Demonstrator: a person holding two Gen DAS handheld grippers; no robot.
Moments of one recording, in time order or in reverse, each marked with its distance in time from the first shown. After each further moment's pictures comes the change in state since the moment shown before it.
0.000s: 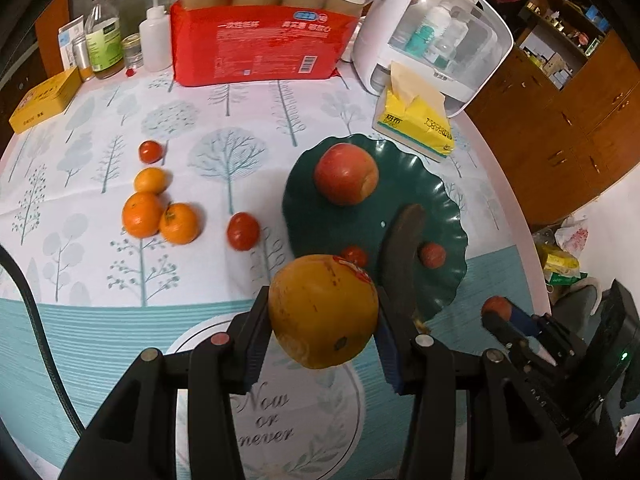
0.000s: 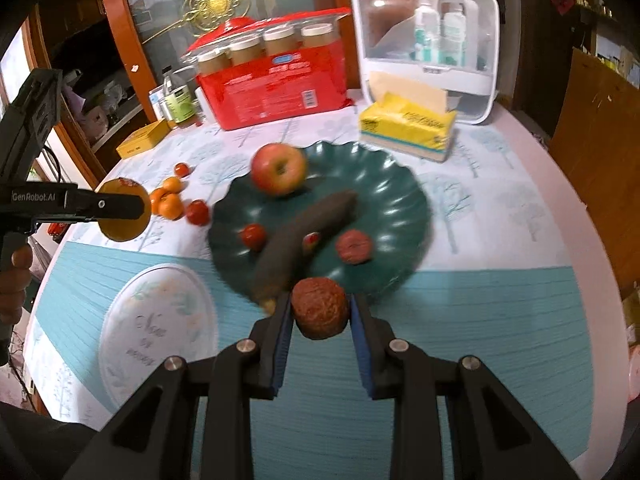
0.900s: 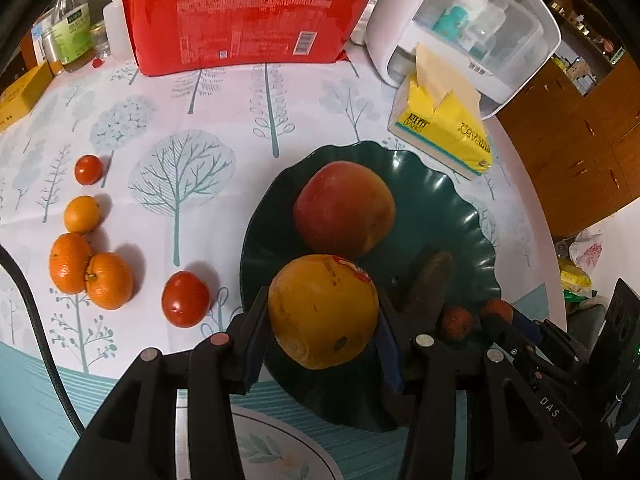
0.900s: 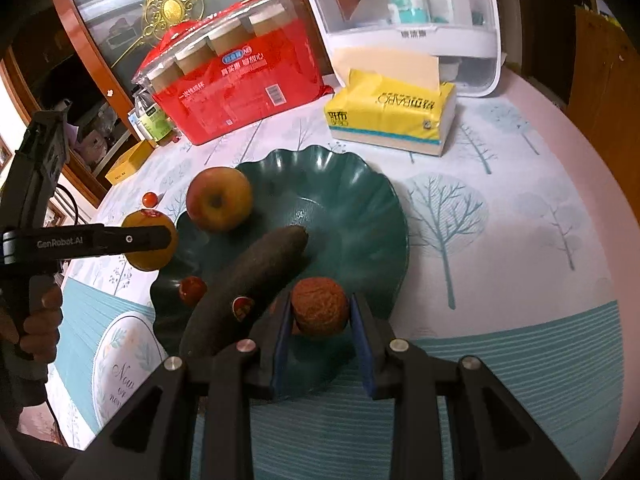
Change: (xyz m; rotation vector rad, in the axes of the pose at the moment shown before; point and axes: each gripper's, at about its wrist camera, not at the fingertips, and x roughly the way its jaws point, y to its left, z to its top) left arm 0.095 -0.013 0.053 -0.043 0.049 0.028; right arm 0.077 -0.062 0.042 0.101 0.056 0.111
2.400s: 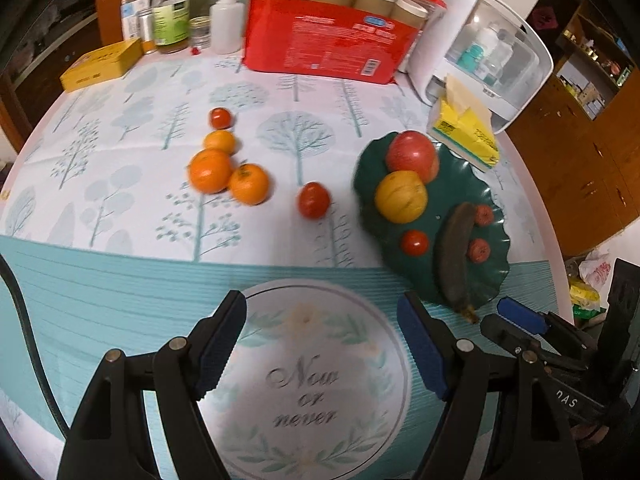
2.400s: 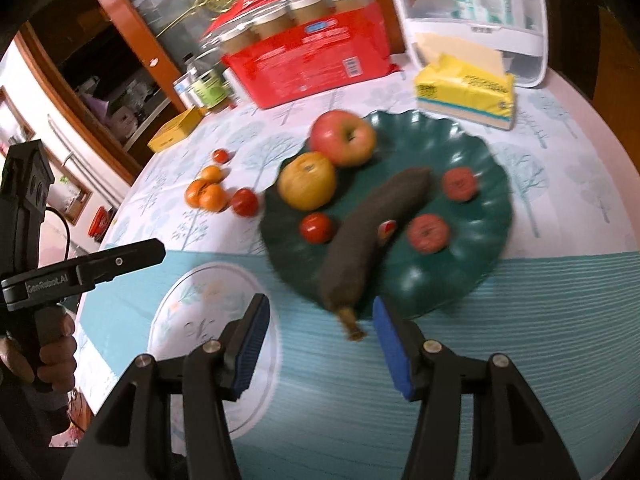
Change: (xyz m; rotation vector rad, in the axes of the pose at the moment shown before) left arm -0.100 0.070 -0.101 -0.078 -0.108 0.079; right arm -0.028 0.098 -0.045 -0.042 0.074 0.087
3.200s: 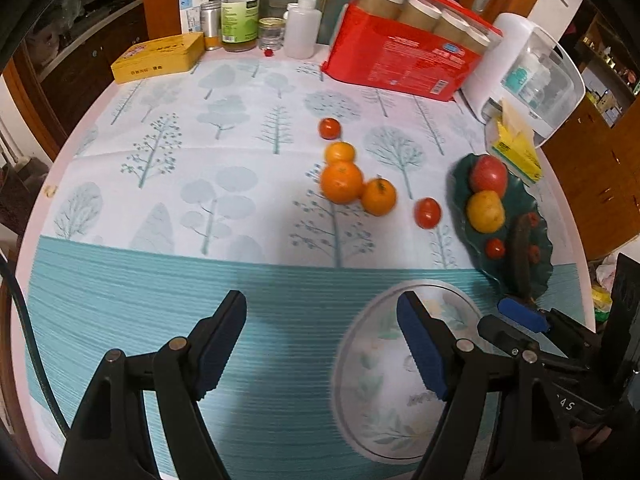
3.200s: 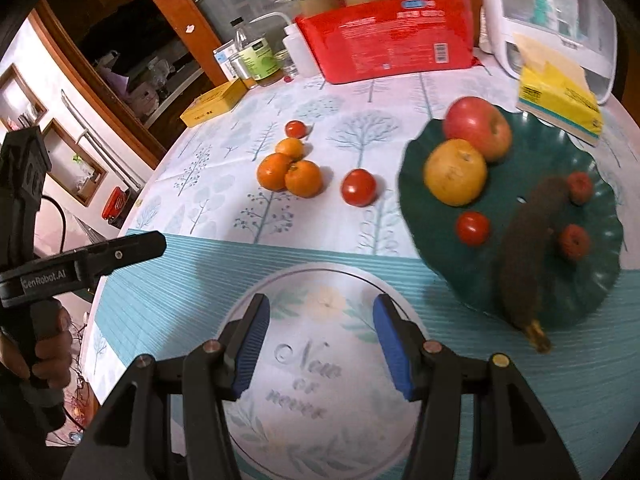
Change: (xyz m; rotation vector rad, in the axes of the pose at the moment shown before) left arm -0.032 0.113 0.016 -0.009 0.007 0.070; right arm 0.054 0.114 0.010 -0.048 0.040 0.032
